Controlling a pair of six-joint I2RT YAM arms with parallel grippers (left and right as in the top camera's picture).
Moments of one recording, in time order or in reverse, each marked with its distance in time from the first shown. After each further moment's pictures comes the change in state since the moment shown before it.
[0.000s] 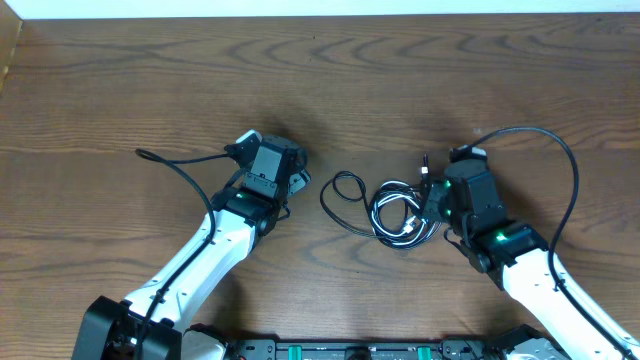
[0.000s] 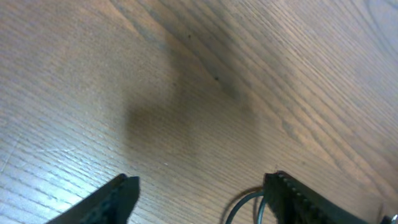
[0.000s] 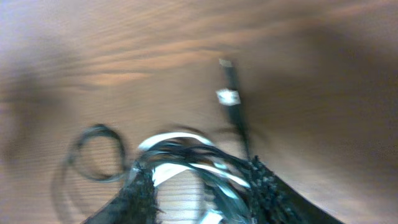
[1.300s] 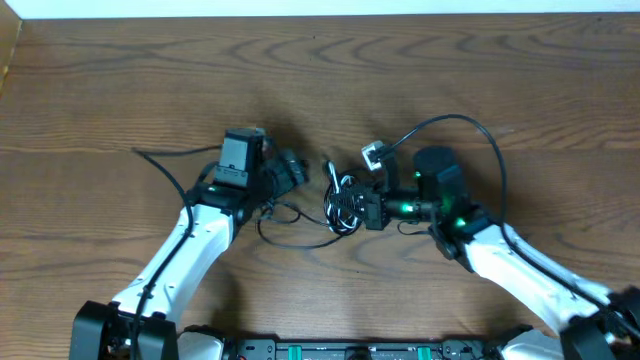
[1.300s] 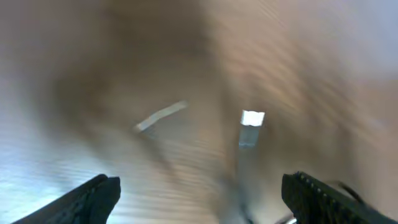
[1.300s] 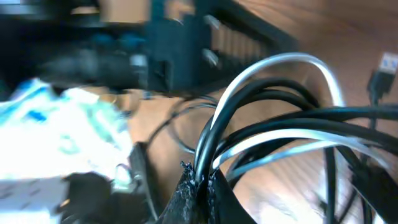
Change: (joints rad) left arm 0.171 -0.005 -0.003 0.025 0.504 0.279; right arm 0.101 0.229 0.020 0.553 -0.911 -0.039
